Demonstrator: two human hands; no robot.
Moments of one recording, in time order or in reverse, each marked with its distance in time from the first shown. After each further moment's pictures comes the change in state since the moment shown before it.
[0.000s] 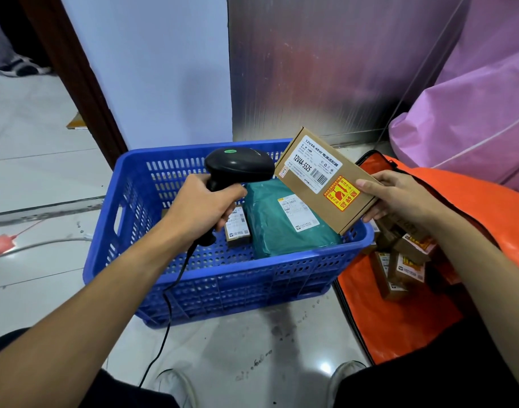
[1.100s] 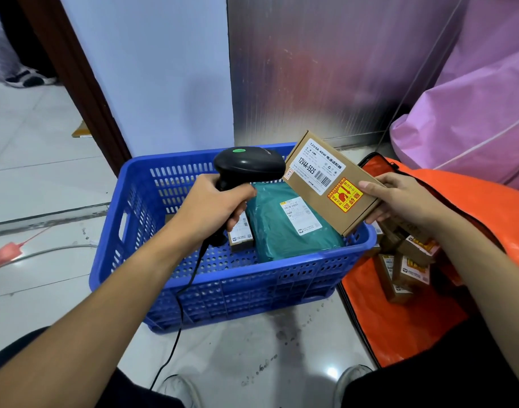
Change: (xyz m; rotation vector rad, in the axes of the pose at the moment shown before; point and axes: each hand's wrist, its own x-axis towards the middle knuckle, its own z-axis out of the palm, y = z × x) left_hand -0.002 0.015 0.007 -0.066 -0.039 0.029; right_hand 0.001 0.002 -0.001 -0.003 0.035 0.009
